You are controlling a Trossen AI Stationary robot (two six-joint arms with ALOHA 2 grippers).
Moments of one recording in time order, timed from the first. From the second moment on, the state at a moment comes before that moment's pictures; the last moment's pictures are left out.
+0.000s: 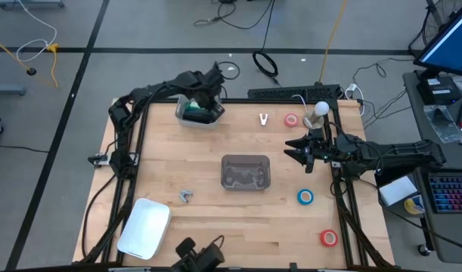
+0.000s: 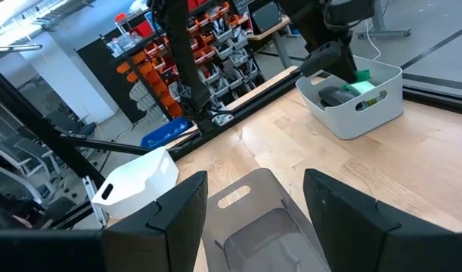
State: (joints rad) left arm 0.66 1.98 1.66 -0.92 -0.04 -0.10; right arm 0.02 0.51 0.38 0.01 0.21 0.54
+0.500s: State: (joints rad) left arm 0.65 2.01 1.66 -0.93 -0.03 -0.20; right arm 0.02 0.51 0.38 0.01 0.21 0.54
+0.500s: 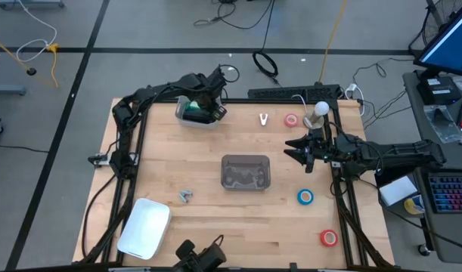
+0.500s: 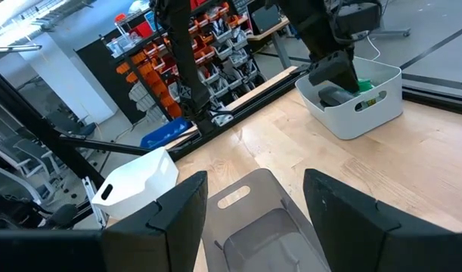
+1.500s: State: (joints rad) left arm 0.70 1.95 1.66 -1.06 -0.32 -0.29; right arm 0.02 0.51 0.38 0.01 0.21 0.56
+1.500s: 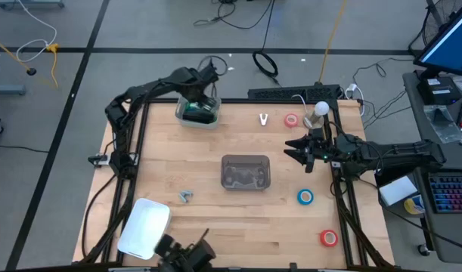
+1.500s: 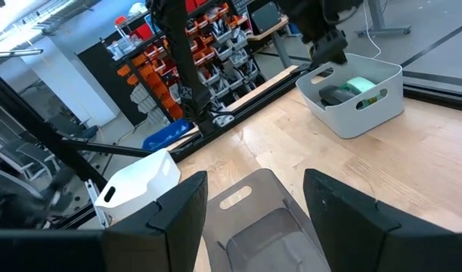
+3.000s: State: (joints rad) left arm 0.93 1.99 1.46 -1.15 -0.13 -0.35; right arm 0.02 0.51 0.38 0.01 0.21 0.56
